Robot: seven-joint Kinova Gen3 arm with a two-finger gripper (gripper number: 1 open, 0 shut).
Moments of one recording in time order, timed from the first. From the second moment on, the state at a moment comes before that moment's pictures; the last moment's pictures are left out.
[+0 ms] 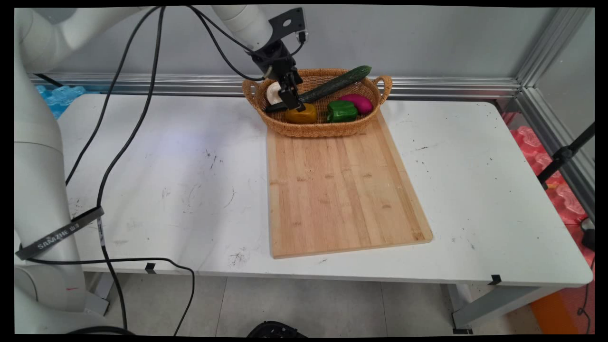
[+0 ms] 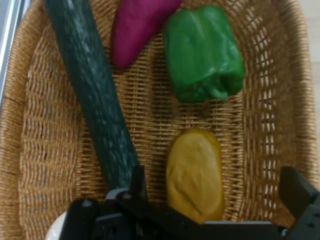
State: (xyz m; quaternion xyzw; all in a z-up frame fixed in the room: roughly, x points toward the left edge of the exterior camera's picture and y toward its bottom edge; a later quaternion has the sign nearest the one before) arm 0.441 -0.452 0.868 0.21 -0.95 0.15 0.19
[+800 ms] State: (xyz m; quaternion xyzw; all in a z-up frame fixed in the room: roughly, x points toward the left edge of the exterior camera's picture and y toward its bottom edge) arm 0.440 -0.484 0.820 0.21 -0.94 0.14 0.21
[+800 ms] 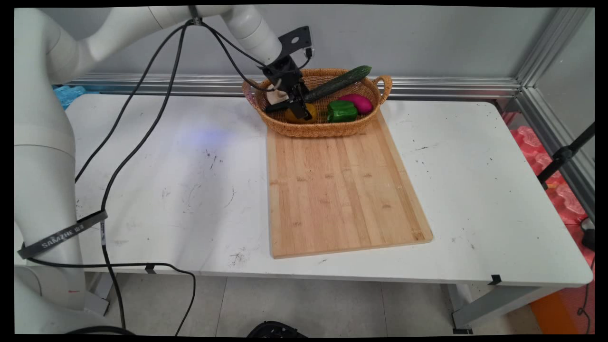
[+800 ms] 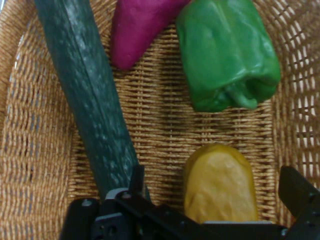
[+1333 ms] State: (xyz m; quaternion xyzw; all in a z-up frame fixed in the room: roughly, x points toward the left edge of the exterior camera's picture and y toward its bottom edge) arm 0.441 -0.491 0.801 0.20 -0.95 0.14 0.20
